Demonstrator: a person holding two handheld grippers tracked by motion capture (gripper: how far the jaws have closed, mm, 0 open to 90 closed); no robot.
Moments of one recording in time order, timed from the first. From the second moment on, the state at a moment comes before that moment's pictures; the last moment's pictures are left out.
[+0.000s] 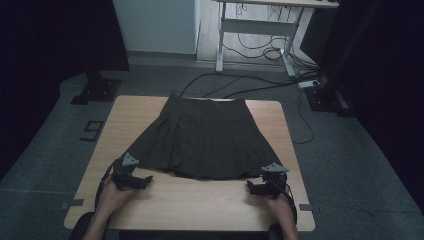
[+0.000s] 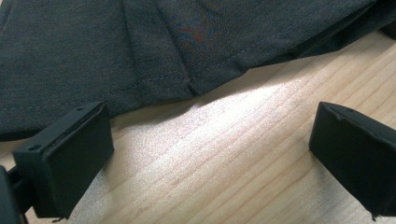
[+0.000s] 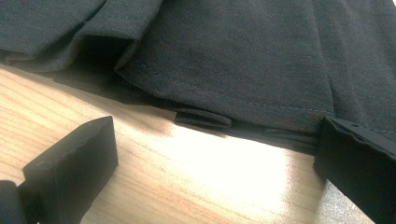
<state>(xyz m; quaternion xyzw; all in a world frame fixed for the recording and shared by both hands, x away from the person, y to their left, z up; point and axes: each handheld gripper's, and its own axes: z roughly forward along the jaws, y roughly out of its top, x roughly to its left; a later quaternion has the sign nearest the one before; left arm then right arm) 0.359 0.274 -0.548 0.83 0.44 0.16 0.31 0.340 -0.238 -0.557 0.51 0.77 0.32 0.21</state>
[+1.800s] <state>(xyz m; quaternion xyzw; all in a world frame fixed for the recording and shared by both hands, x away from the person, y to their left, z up) 0.412 0.267 -0.539 0.82 0.46 0.16 0.30 0.378 -0.221 -0.544 0.53 0.78 0.29 0.20</state>
